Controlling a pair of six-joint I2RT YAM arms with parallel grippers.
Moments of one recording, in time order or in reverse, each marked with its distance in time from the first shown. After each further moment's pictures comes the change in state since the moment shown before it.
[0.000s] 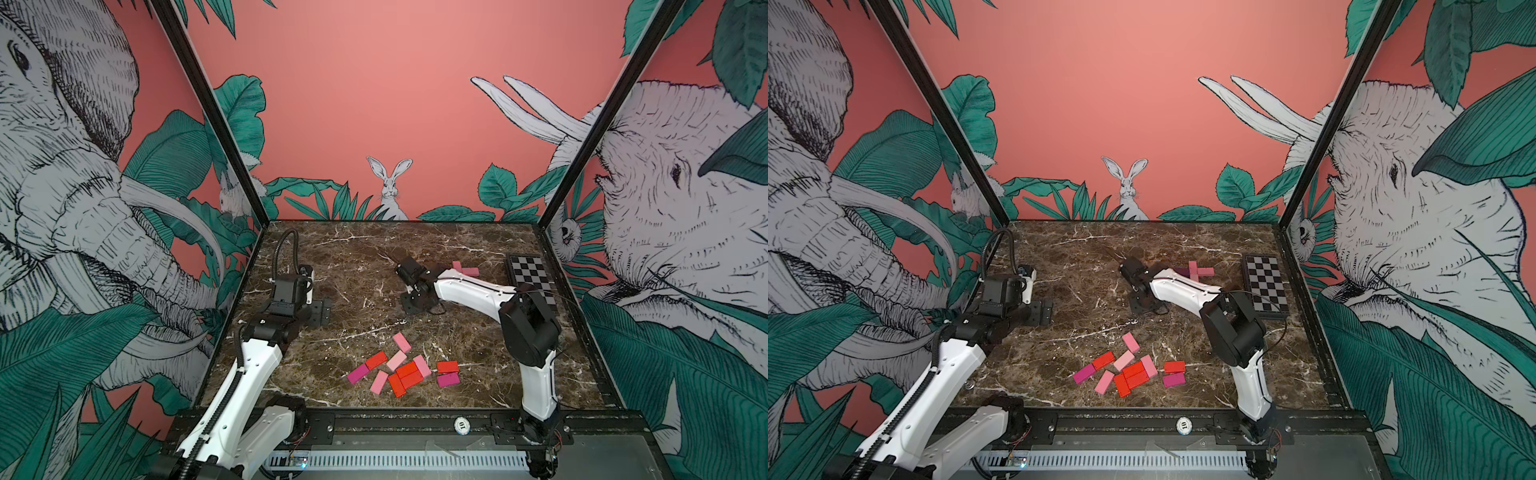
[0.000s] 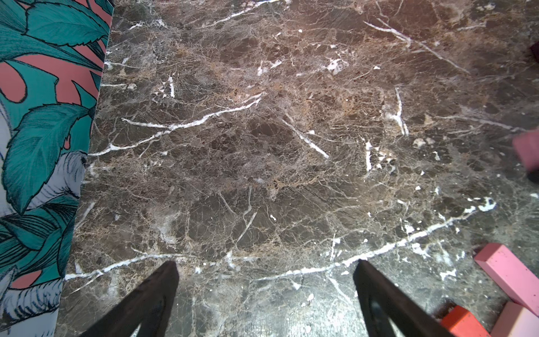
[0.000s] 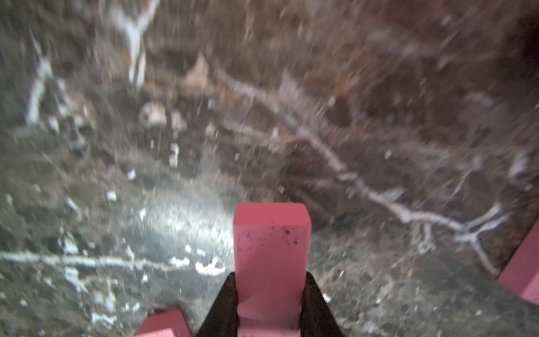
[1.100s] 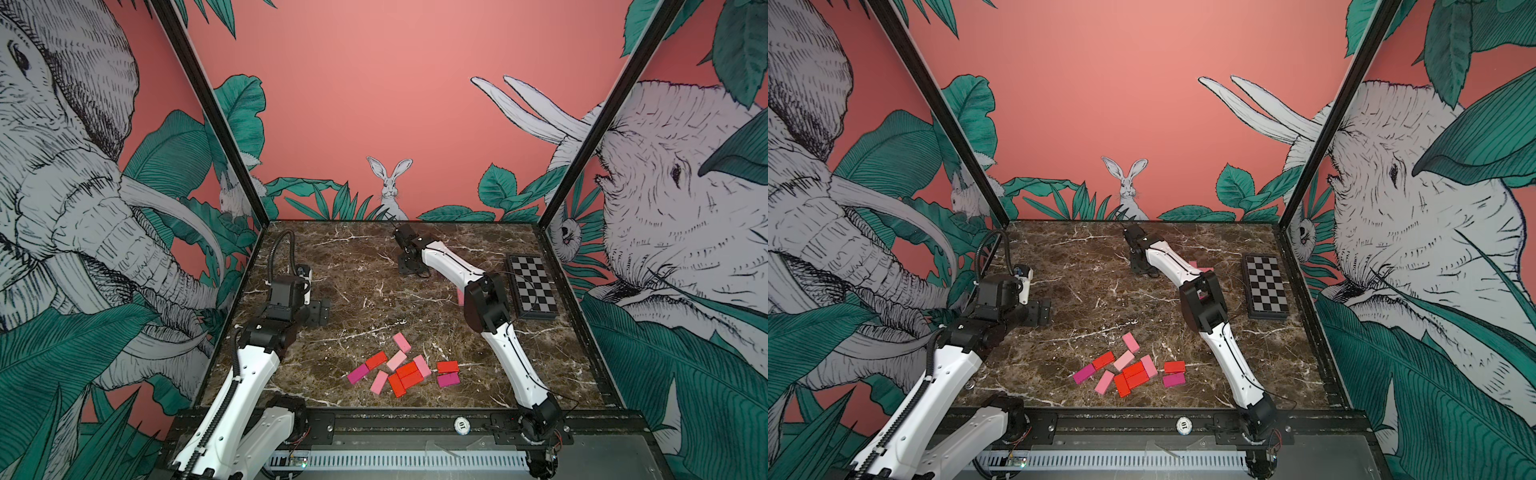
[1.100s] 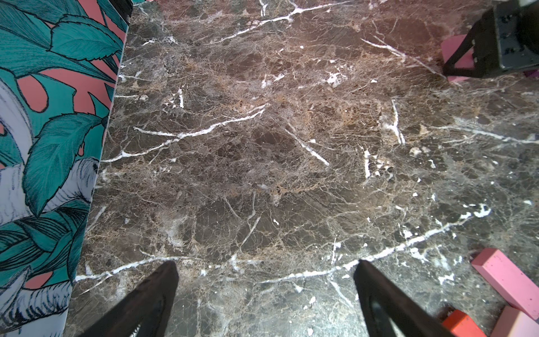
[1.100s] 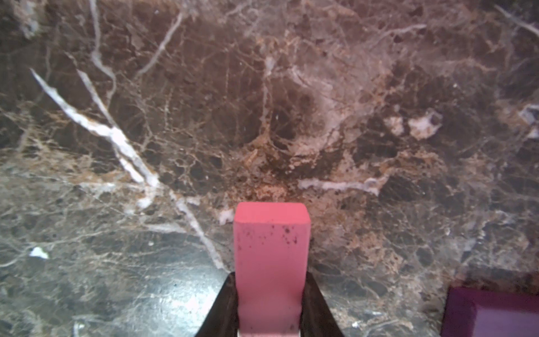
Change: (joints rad) left arm 0.000 -0.046 -0.002 0.000 -0.011 0.004; right arm -0.134 0.543 0.774 -0.172 0.083 0.041
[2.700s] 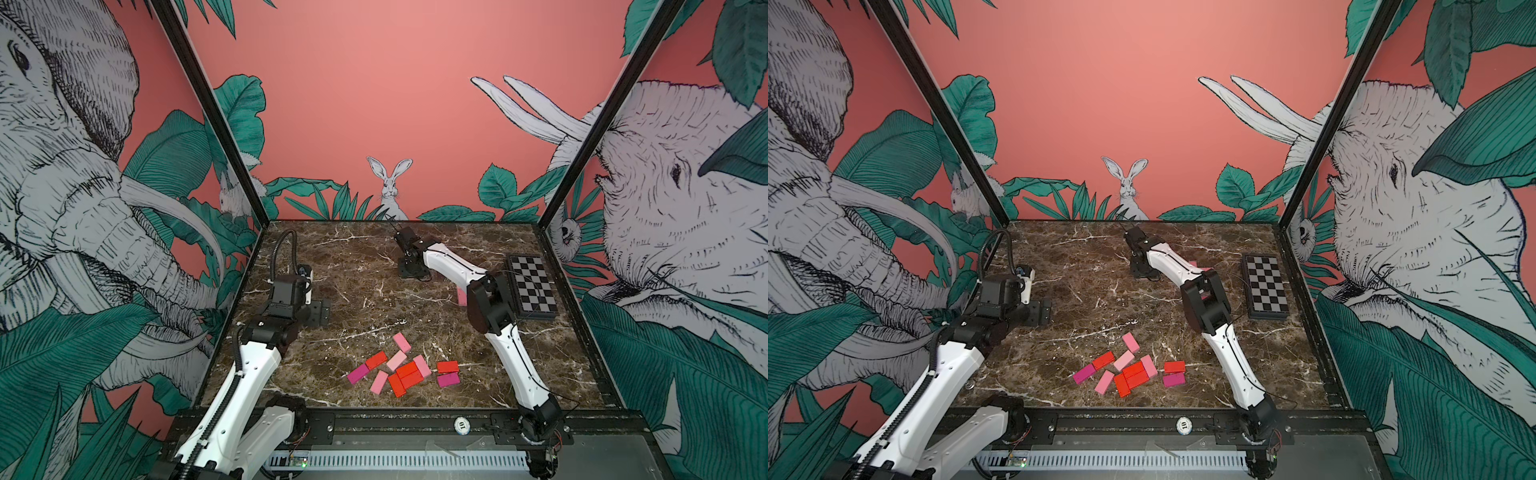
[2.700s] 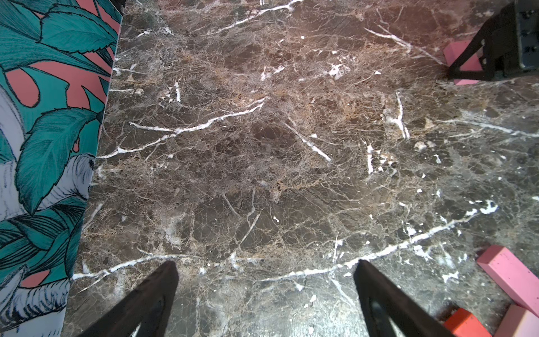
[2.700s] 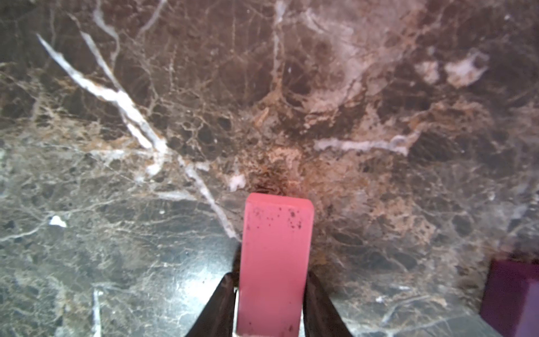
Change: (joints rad) left arm 0.000 0.029 0.000 -0.001 0.000 0.001; right arm 0.000 -0.066 -0.132 0.054 -0.083 0.063
